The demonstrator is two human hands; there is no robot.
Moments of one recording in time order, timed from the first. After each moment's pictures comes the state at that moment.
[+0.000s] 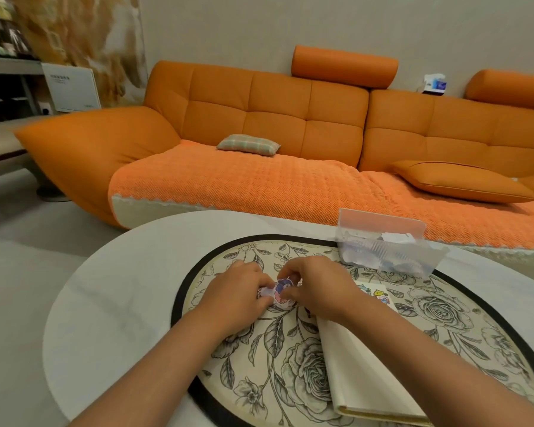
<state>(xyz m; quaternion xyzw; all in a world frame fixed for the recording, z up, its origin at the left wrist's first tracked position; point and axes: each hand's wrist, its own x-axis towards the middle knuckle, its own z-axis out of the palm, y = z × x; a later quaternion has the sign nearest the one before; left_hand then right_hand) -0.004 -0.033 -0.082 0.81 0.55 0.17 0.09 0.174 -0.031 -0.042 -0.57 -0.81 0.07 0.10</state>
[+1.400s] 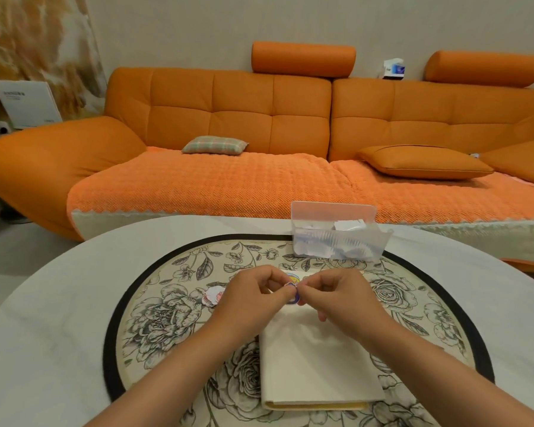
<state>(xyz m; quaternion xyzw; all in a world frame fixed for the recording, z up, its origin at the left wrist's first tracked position) 0.108 -0.061 -0.064 0.65 0.47 0.40 0.44 0.275 -0.092 -0.038 -0.60 -0.57 0.38 0.40</state>
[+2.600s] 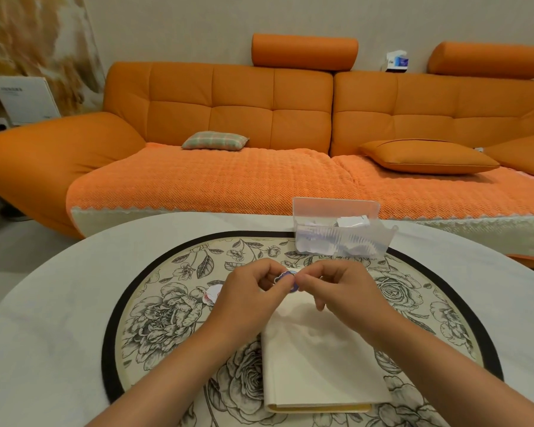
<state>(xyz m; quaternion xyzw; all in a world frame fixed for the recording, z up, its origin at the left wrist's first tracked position) 0.104 -0.066 -0.059 0.67 0.48 0.42 0.37 0.277 -0.085 -0.037 -0.55 -0.60 0.39 0.43</state>
